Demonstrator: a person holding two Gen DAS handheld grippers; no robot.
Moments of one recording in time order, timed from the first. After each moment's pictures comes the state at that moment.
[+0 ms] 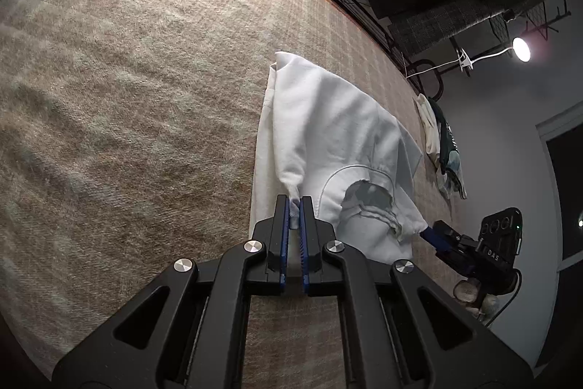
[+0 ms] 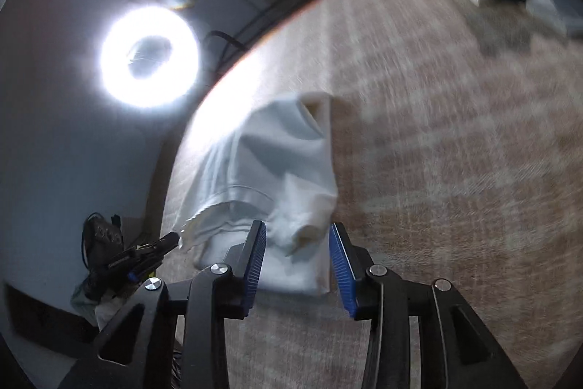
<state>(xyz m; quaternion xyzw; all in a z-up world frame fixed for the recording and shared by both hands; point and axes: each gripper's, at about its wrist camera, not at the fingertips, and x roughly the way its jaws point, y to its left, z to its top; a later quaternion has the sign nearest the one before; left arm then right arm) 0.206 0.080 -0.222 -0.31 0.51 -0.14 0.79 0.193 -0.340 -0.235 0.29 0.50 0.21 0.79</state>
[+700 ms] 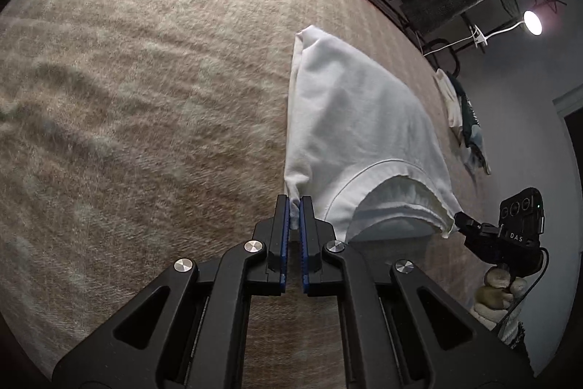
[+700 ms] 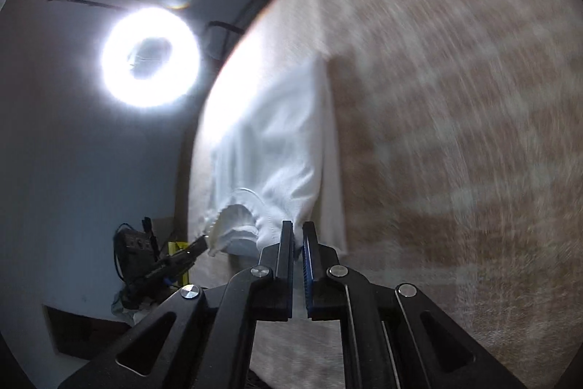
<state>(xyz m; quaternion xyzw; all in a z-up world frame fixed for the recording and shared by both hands) 0.183 0.078 -0.237 -0.25 0.53 -0.12 0.80 0.182 -0.337 -0.260 0.35 0.53 0.23 0.74</state>
